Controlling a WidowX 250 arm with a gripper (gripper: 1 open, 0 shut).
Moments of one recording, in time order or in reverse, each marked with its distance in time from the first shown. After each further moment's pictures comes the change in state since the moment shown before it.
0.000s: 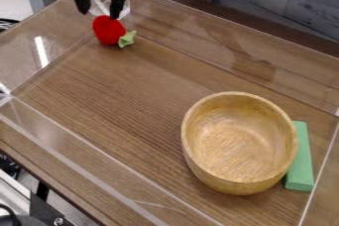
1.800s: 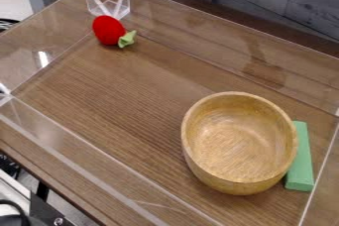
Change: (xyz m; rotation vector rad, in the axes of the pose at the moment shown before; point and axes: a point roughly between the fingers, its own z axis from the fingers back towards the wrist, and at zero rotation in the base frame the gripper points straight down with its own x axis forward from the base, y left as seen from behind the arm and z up) arm 0.002 -0.073 0.057 -0.089 -0.057 -0.129
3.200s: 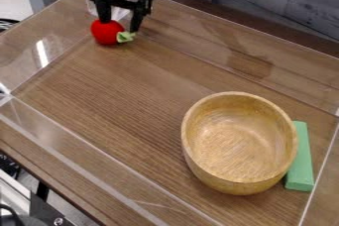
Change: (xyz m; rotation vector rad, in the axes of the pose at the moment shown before) arm 0.011 0.054 -0.090 0.132 0.089 0.130
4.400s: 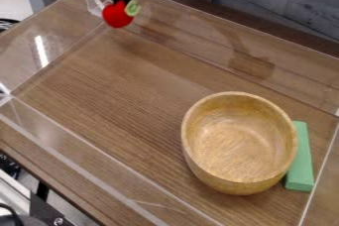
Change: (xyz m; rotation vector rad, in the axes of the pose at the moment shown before) arm -0.011 -0.017 0.075 -0.155 0.060 0.049
